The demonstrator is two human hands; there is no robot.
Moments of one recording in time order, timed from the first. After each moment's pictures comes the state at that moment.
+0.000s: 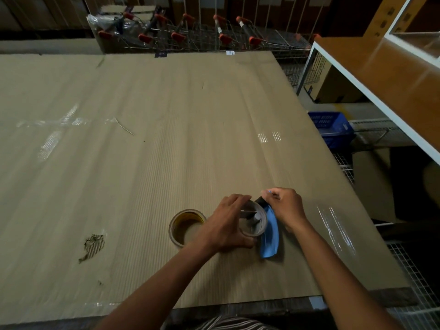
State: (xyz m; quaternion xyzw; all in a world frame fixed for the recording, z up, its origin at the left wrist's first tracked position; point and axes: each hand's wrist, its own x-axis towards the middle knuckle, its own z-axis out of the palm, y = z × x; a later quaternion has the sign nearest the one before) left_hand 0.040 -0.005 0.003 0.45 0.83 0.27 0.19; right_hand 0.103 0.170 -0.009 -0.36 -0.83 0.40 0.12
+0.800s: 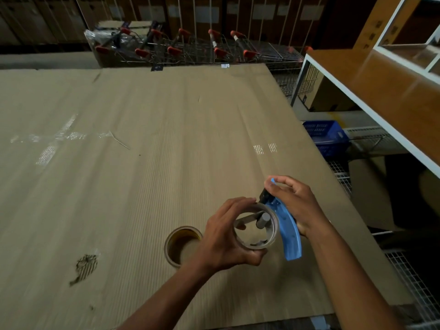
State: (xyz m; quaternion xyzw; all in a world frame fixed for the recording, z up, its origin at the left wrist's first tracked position) left_hand 0.042 -0.006 0.025 0.49 0.72 0.48 0.06; right_hand 0.107 0.177 0.065 -0.34 -0.68 0.64 0.13
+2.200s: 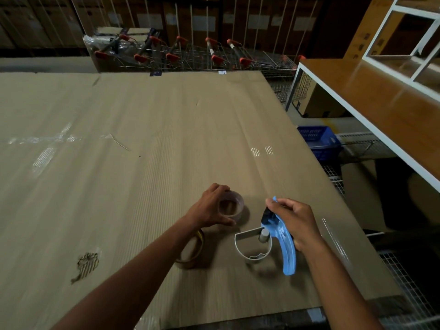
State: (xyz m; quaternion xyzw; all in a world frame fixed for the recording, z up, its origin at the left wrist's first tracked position) left_hand -0.051 0.016 -0.037 0.46 0.83 0.27 0.15; right_hand 0.133 0.158 0.035 -0.40 -0.61 0.66 0.18
